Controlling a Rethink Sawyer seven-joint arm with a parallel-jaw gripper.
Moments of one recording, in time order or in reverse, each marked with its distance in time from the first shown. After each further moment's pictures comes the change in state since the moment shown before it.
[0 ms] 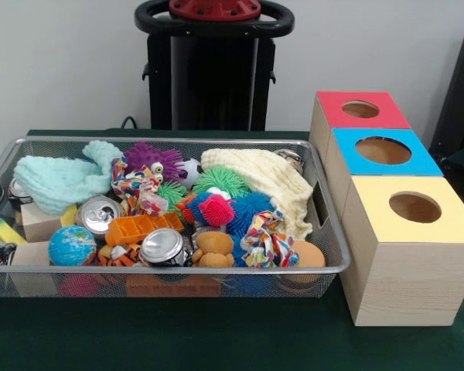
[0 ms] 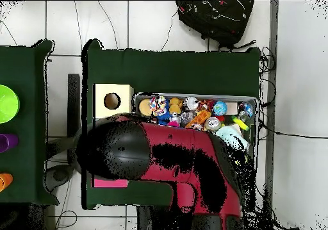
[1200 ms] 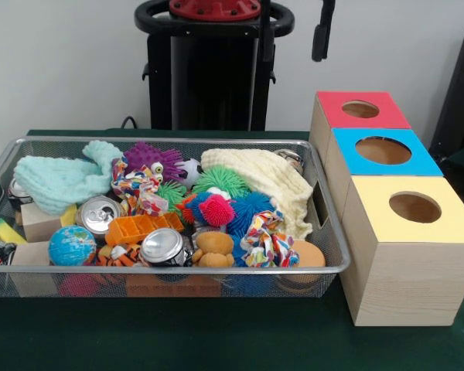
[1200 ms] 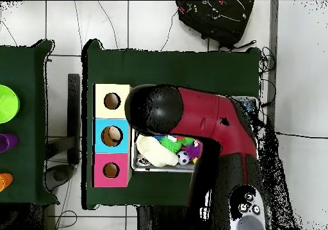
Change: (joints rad) arm -0.092 0.215 0.045 -0.160 -0.065 0.015 0.000
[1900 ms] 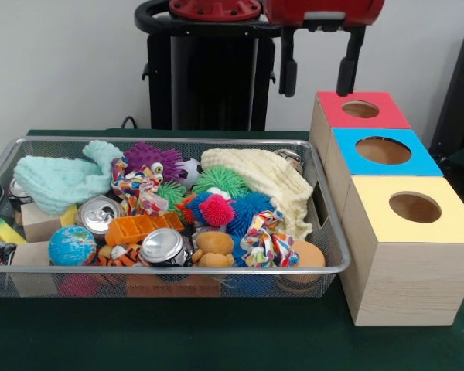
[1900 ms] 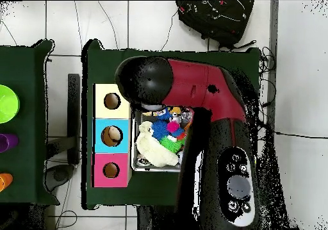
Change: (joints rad) arm 0.021 0.130 0.034 -0.197 -0.031 0.055 0.000
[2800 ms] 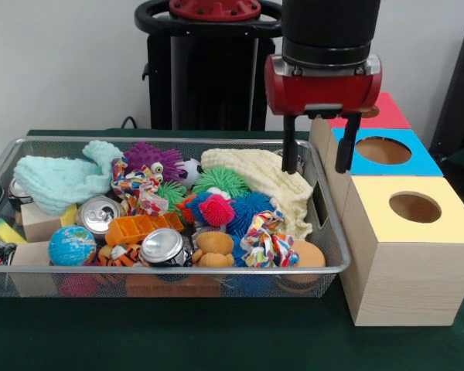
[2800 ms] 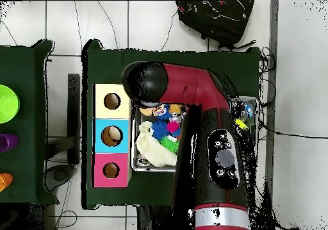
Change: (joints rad) arm 0.007 0.127 0.002 -0.003 0.001 -0.157 0.000
